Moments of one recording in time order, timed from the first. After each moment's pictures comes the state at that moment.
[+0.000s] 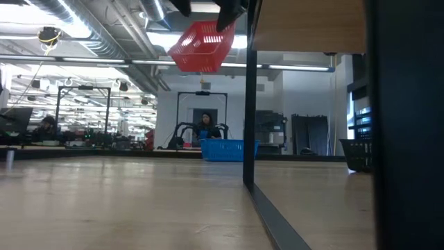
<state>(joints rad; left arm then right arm) -0.31 1.52 1.53 -0.95 -0.79 0.17 -0.08 1.97 2.19 -0.98 0.66 -0.19</state>
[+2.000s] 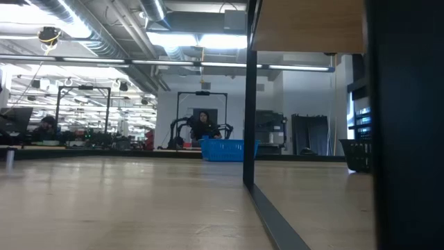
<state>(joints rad) -0.35 1.44 1.75 -1.45 -0.98 -0.34 0.81 1.30 1.85 -1.56 0.42 1.33</state>
